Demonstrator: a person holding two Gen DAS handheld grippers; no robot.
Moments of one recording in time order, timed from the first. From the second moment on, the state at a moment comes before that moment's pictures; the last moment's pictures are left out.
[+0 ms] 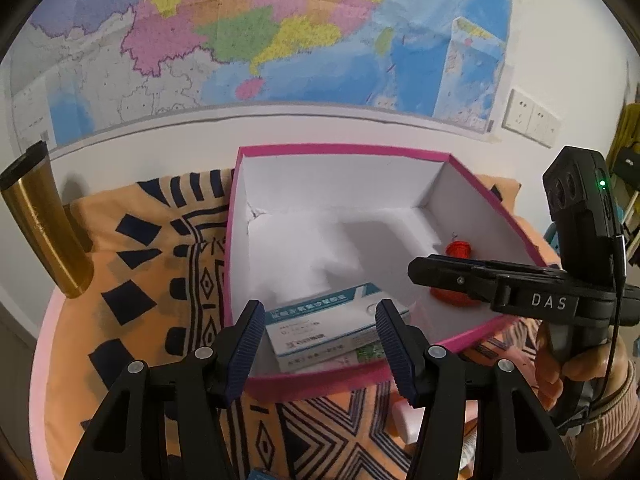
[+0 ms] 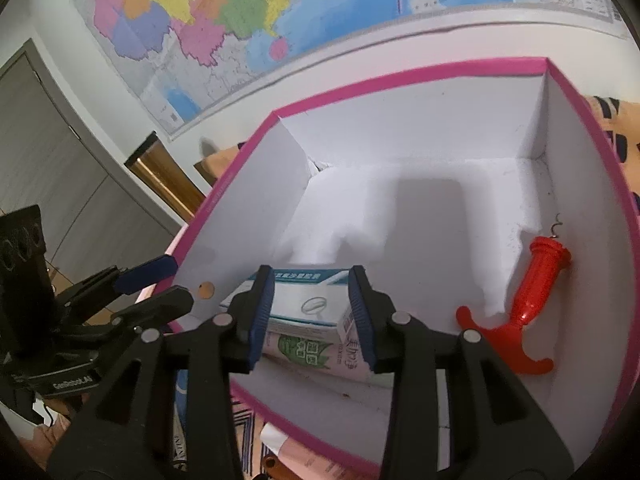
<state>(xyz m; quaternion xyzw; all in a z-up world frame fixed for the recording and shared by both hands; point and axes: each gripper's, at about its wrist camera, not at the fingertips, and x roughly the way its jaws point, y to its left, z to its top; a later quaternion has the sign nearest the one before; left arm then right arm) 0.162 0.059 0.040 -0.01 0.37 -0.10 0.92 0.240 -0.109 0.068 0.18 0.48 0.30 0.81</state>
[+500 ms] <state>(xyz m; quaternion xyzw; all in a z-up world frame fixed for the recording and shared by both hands) 0.103 0.032 0.050 -0.01 0.33 -0.17 0.93 0.173 -0.154 0.117 0.19 0.40 0.33 0.83</state>
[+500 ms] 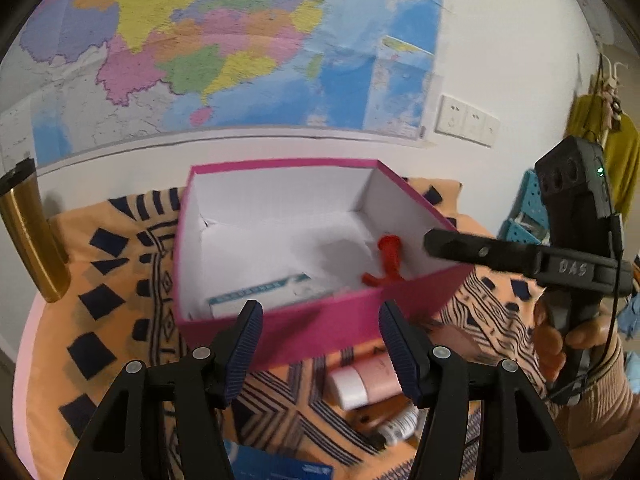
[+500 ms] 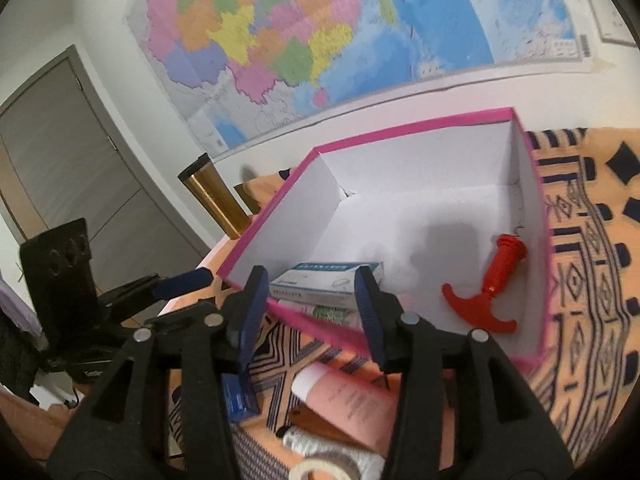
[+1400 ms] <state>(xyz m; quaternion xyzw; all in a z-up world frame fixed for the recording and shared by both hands) 0.110 0.002 -0.034 -0.03 0.44 -0.21 0.87 0.105 -0.241 0.031 0.21 0.50 0.20 0.82</state>
